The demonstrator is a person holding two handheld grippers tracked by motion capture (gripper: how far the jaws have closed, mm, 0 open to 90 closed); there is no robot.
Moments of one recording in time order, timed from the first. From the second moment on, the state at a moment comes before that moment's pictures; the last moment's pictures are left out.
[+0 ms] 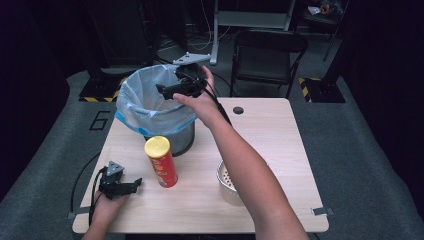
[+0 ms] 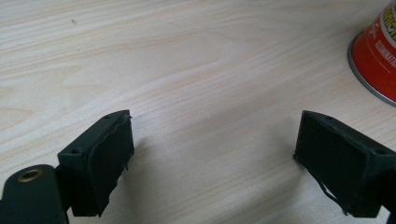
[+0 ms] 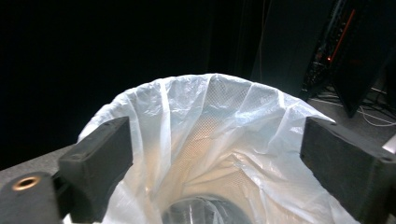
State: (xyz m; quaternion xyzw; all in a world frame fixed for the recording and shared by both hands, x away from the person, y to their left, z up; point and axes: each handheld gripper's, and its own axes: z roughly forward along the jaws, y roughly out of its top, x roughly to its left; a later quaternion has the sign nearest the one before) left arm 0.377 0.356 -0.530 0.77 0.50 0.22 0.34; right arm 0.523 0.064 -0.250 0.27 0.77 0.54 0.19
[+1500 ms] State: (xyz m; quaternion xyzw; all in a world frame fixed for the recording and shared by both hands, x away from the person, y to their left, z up) left arm 0.354 0.303 -0.475 0.77 0.43 0.14 0.46; right arm 0.470 -0.099 -0.276 0.28 0.77 0.52 0.24
